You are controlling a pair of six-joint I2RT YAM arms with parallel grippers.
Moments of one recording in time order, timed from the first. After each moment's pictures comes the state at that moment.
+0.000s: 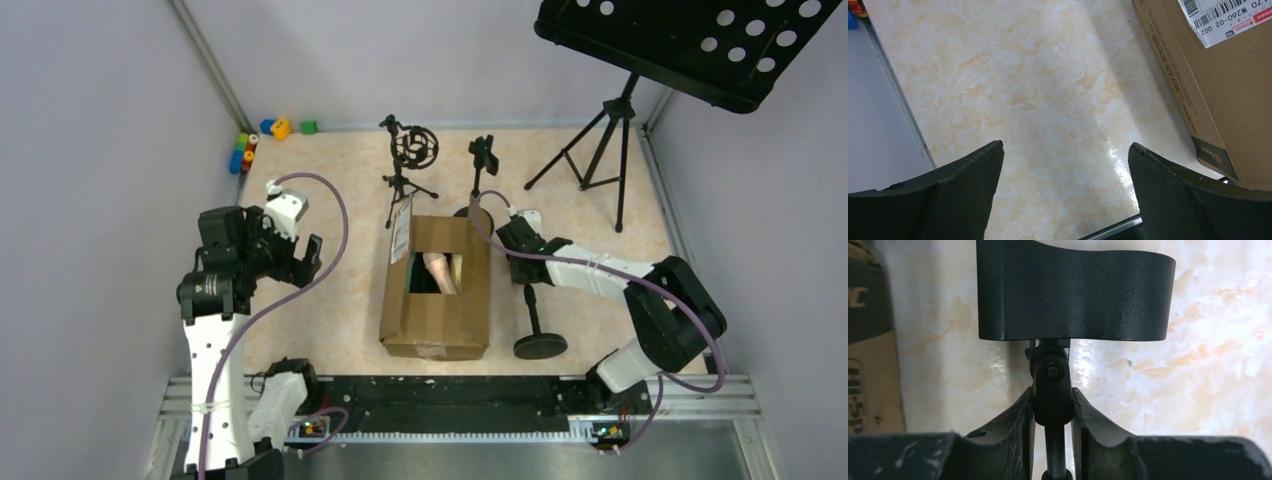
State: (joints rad) left arm 0.13 0.82 1.12 -1.02 0.39 0.45; right arm 0.61 1.53 0.80 -0.38 0.38 0.44
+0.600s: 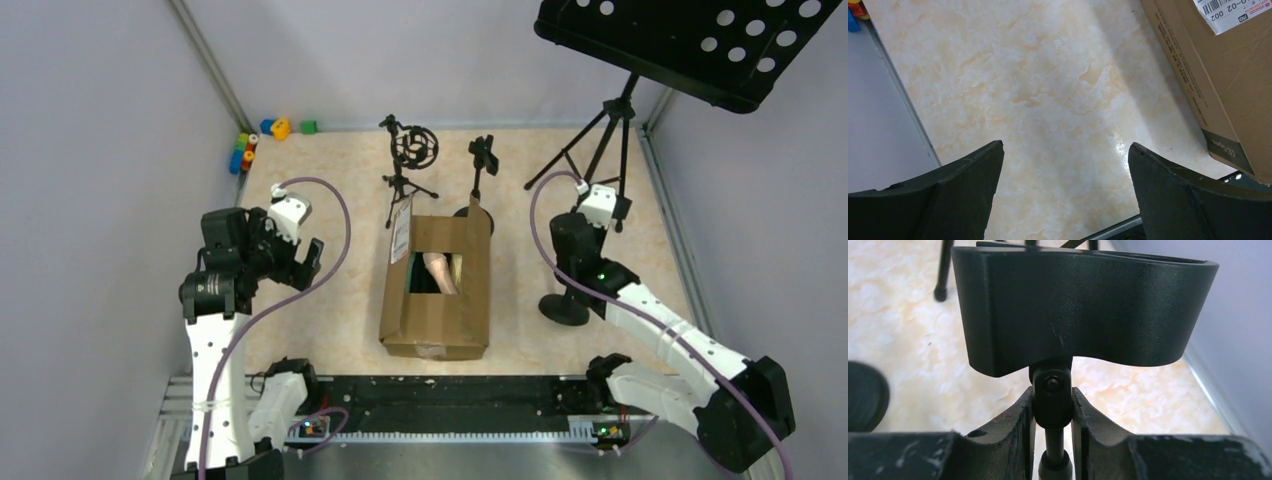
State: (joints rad) left arm 0.13 0.82 1.10 -1.02 0.38 0.51; right arm 0.52 1.01 0.68 -0.25 0.88 0.34
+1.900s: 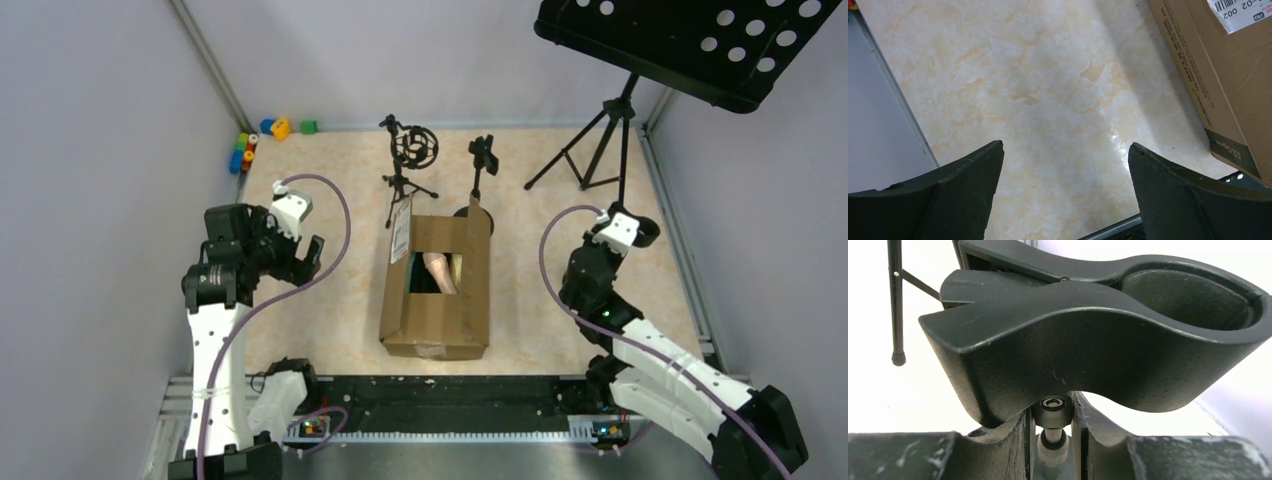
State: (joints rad) left arm 0.13 0.86 1.09 -1.00 0.37 0.51; right arm 0.56 0.81 0.36 0.32 1.18 0.06
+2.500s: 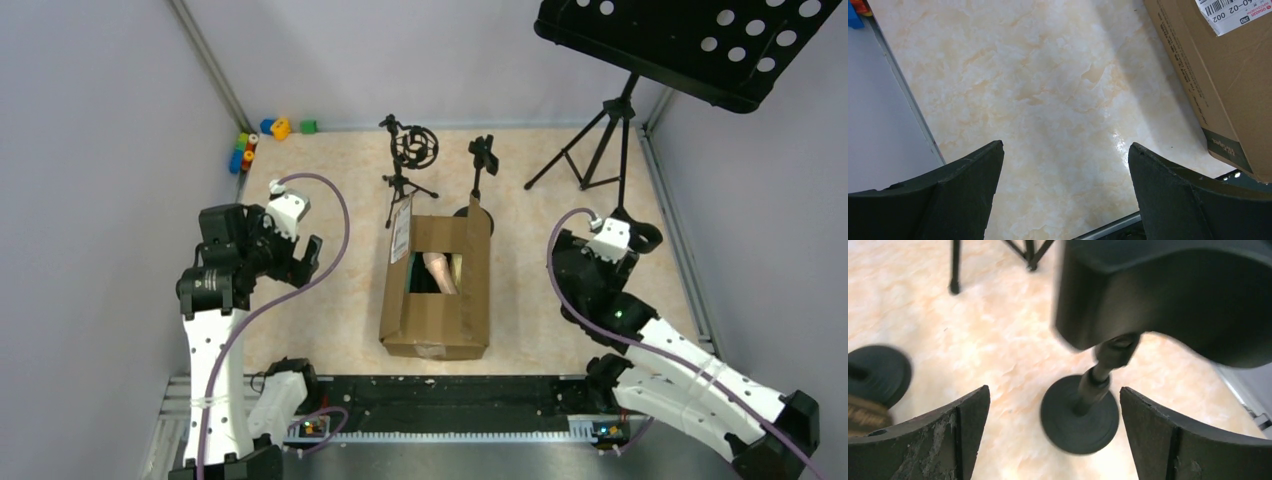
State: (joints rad) left arm 0.13 0.84 1.13 -1.04 0.37 0.51; right arm 0.71 0.73 0.54 -0.39 1.09 0.52
